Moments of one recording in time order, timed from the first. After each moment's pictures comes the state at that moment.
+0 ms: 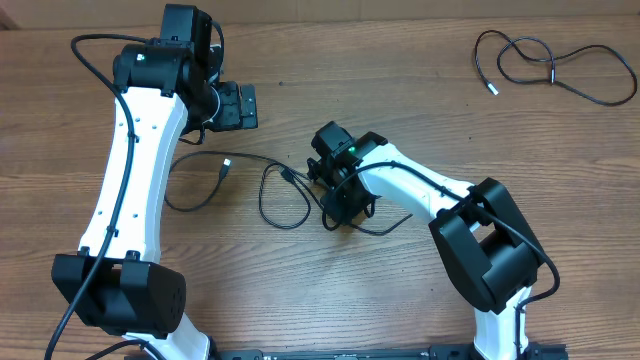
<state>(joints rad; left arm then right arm) -0.12 1.81 1.87 -1.31 0.04 -0.22 0.66 2.05 1.40 -0.88 -0.09 -0.10</state>
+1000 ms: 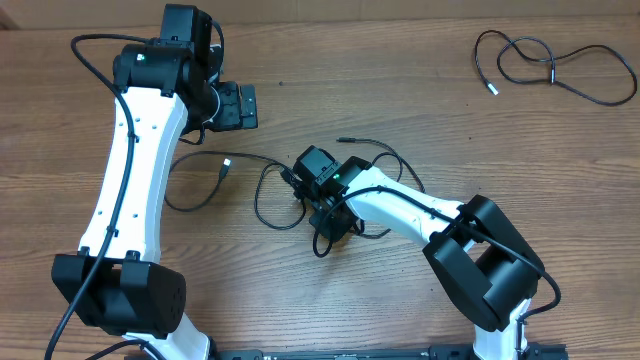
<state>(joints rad) -0.12 1.81 1.87 -1.31 0.04 -0.22 0.77 2.01 1.31 -0.80 -0.05 -0.07</state>
